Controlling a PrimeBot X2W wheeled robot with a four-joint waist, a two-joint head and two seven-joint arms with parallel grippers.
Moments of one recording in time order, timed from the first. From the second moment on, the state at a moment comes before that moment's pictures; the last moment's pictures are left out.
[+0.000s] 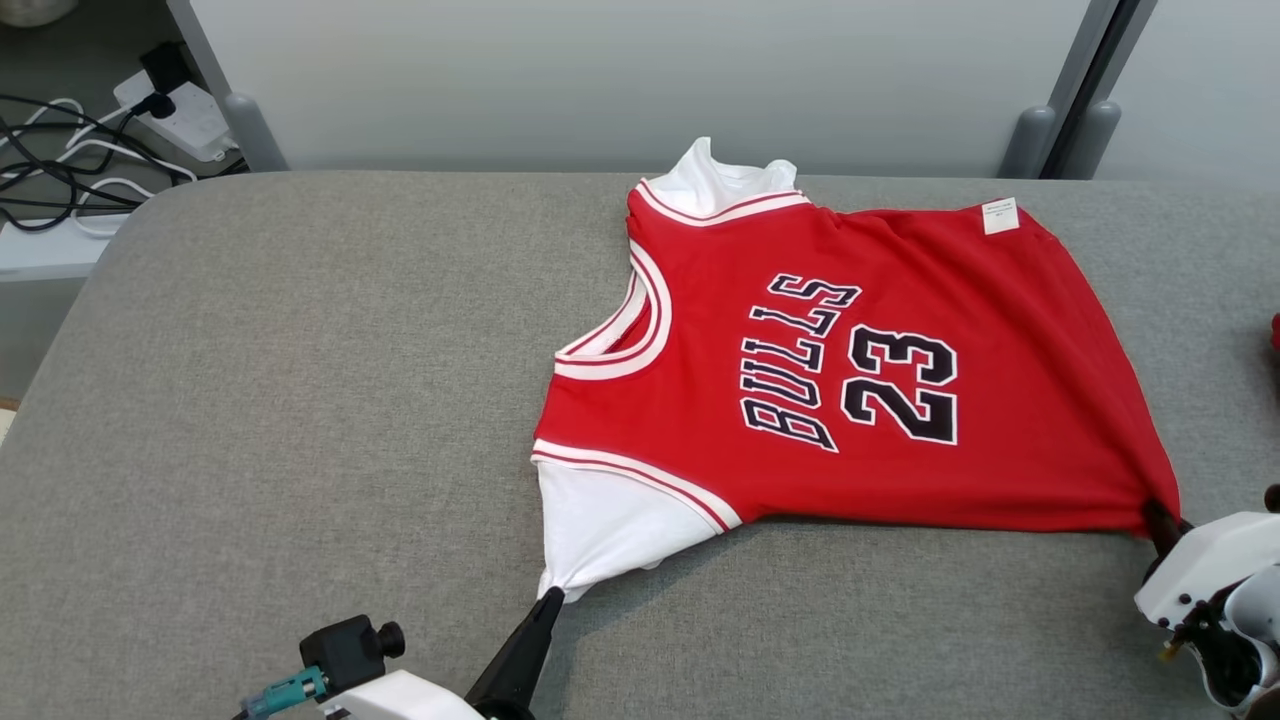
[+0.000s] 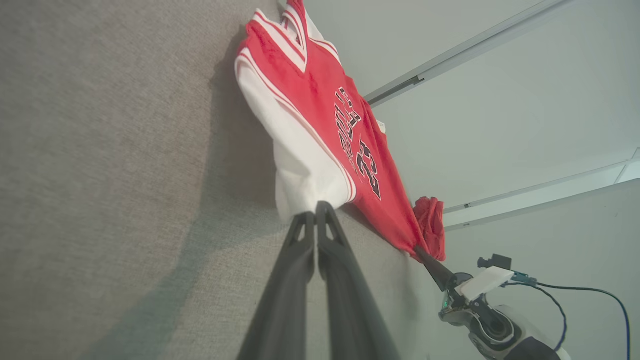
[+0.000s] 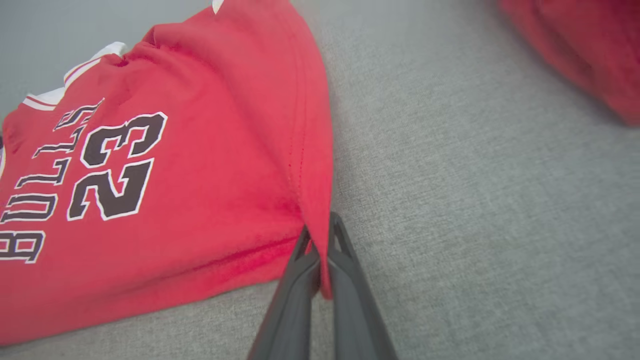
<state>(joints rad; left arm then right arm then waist) -0.11 0.33 -0.75 0.14 -1.45 0.02 -0.20 -0.50 -0.38 0.41 1.02 0.97 0.13 -0.04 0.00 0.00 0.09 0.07</state>
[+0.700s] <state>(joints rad) -0.06 0.22 -0.45 0.17 -1.24 -0.01 -0.25 -0.21 -0.31 0.36 0.77 0.63 0.13 -0.26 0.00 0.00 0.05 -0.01</state>
